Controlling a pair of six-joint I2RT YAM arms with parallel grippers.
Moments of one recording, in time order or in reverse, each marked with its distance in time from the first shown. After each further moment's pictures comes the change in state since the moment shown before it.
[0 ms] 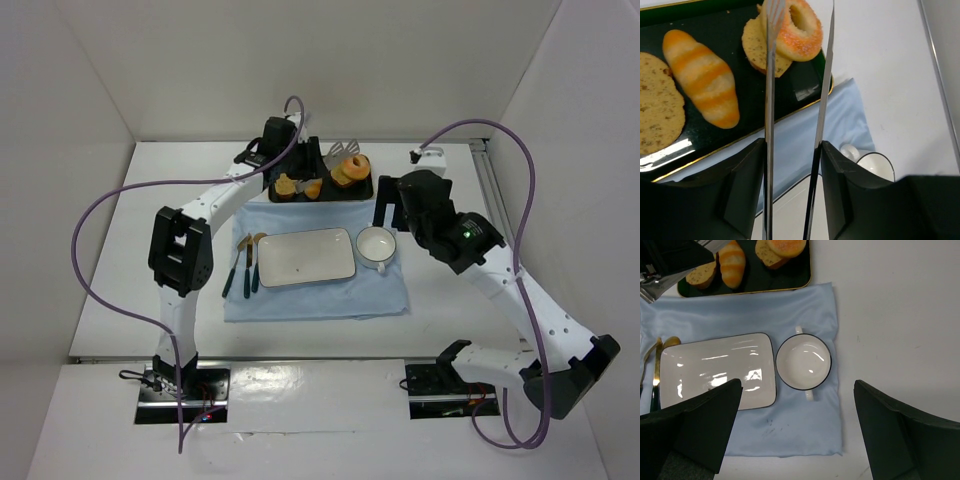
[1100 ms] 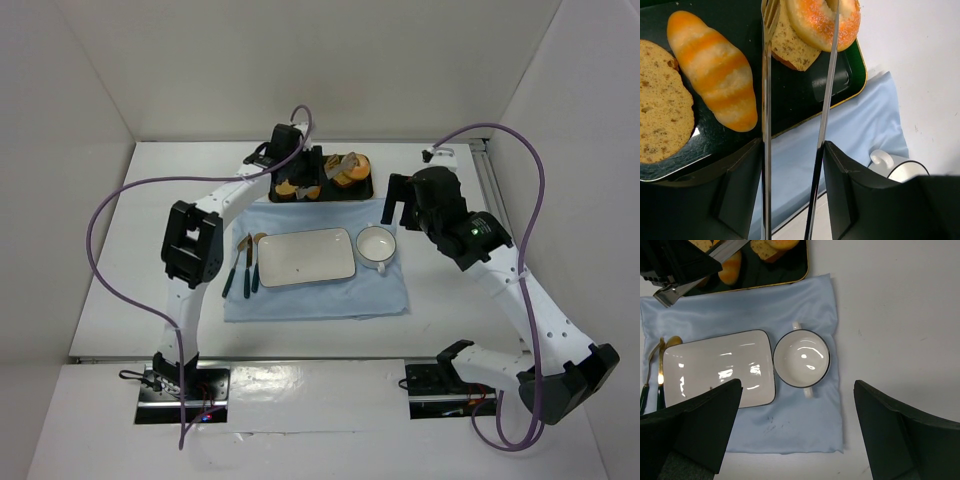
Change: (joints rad) left arm 0.000 0.115 0.061 -0.039 -0.041 0.050; right arm -0.135 -0.019 -0.033 0.011 -0.142 0.000
